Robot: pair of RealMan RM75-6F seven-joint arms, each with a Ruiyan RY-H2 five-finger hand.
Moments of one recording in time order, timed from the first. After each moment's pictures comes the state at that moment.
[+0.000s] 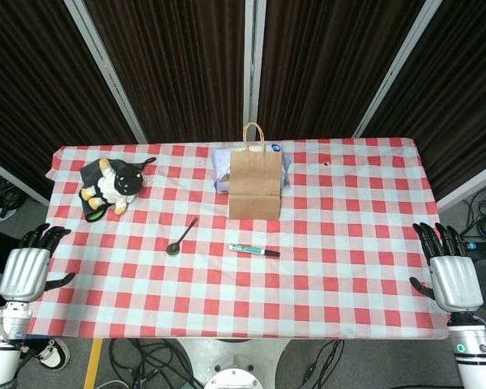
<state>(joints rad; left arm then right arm) -0.17 -1.22 -0.07 -1.58 1.44 1.41 0.15 0.14 -1.15 0.09 -1.62 -1.48 1.44 -0.16</state>
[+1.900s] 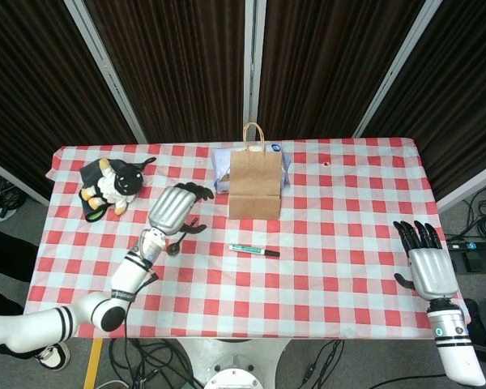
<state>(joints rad) -0.79 -1.59 -0.32 -1.47 1.18 0.96 0.27 0.21 -1.22 0.10 -1.59 -1.38 1.31 -0.22</state>
